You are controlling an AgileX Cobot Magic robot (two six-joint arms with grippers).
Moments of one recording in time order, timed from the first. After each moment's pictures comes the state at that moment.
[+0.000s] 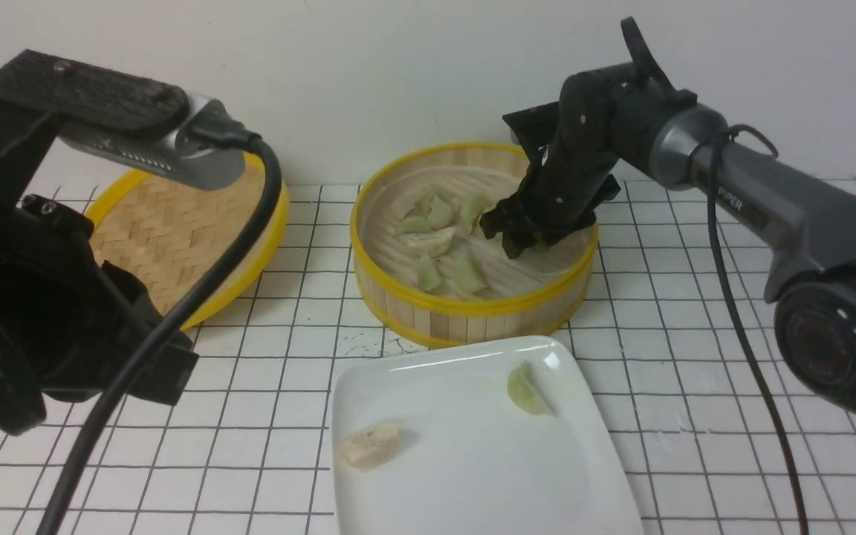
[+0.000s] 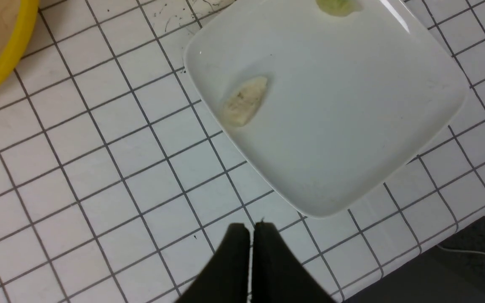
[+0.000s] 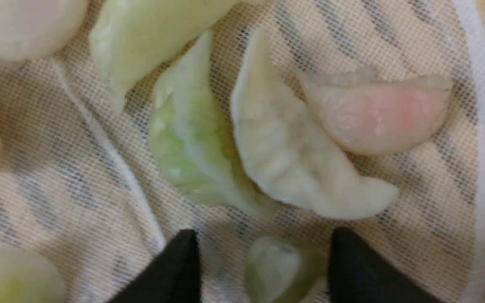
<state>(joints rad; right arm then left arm) 0.38 2.49 -2.28 0.04 1.11 -0.02 -0.48 1.07 -1.19 -0.12 1.21 -0.02</state>
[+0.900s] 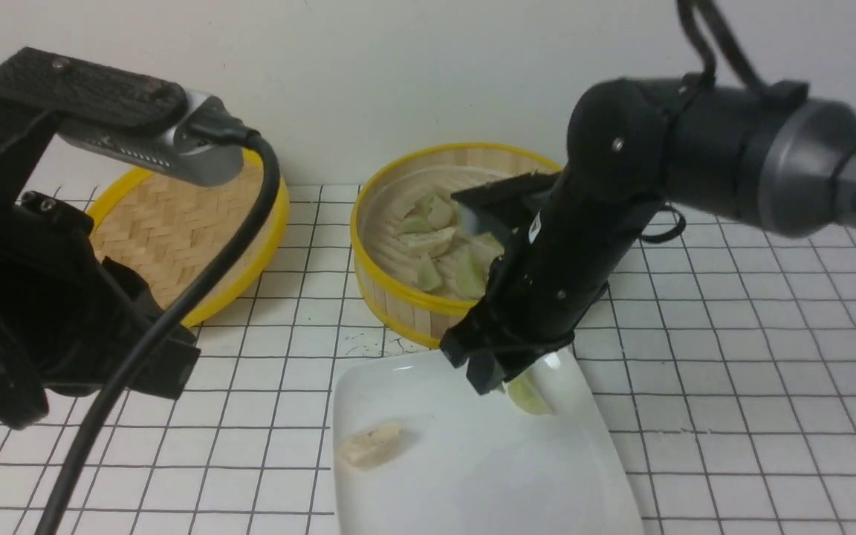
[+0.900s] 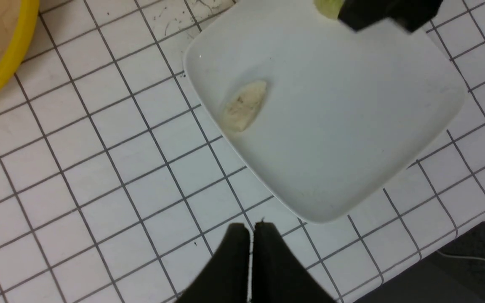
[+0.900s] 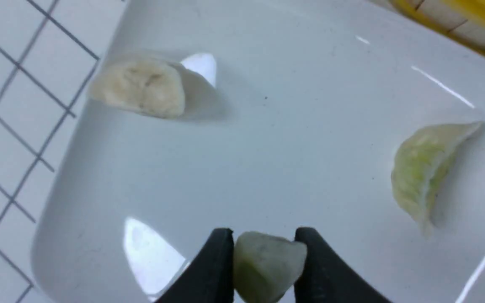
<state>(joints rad) 0.59 1.94 -1.51 0.29 1.10 -0.12 -0.48 1.07 -1.19 -0.12 1.19 -0.02</state>
